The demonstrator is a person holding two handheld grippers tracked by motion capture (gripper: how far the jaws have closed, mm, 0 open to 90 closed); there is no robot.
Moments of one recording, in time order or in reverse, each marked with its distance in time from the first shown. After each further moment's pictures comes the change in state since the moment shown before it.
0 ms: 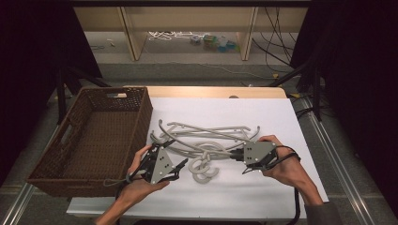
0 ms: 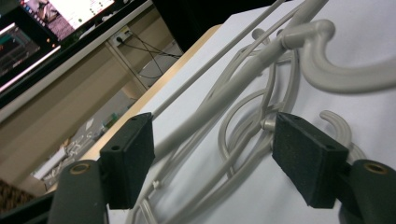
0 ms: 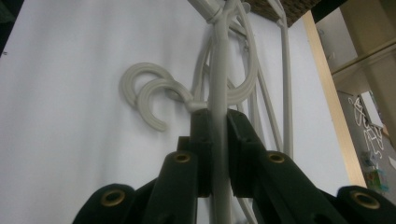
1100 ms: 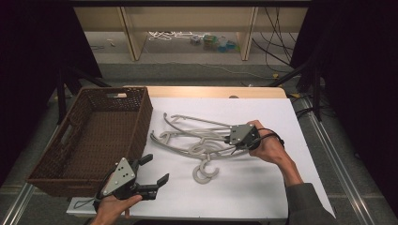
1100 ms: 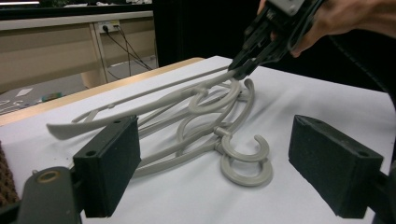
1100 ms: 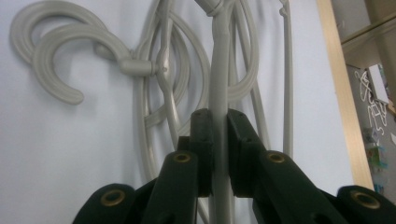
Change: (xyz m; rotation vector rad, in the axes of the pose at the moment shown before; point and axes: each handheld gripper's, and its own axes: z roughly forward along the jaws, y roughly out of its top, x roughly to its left) left arm 0.008 -0.038 -0.065 -0.172 -0.093 -0.440; right arm -0.050 -0.023 0.065 0.124 -0.011 0.000
